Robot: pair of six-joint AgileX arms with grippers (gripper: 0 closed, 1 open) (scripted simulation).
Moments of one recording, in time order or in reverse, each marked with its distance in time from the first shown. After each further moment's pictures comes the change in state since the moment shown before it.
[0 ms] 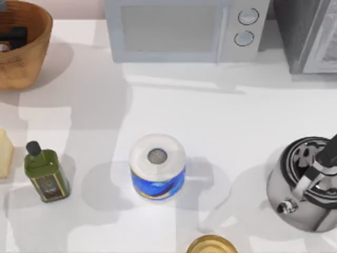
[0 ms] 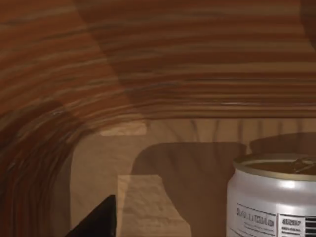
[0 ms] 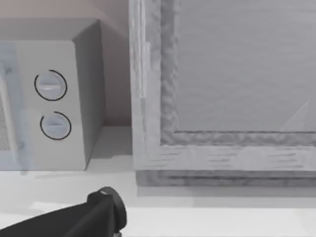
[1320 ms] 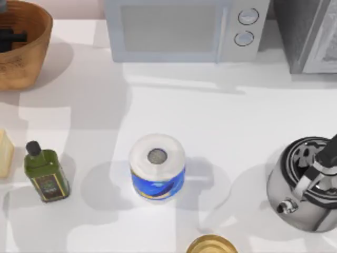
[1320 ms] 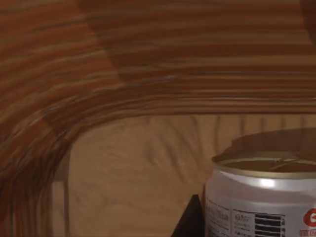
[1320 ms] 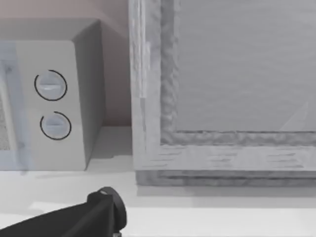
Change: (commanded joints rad) left arm 0.000 0.002 0.003 -0.001 0.000 0.000; right arm 0.000 0.000 0.000 0.000 0.000 0.000
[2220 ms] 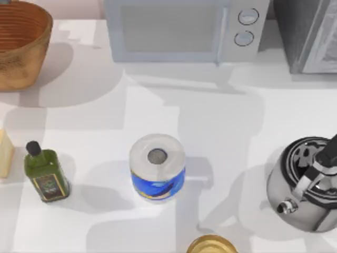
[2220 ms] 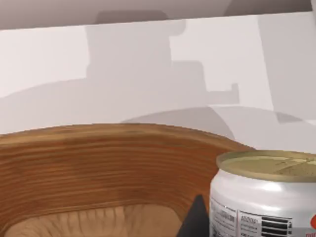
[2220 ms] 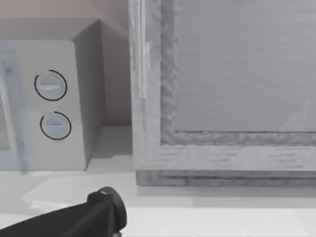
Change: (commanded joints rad) left arm -0.098 -0.587 -0.544 0.267 0.086 -0.044; right arm 0.000 0.000 0.000 0.000 0.000 0.000
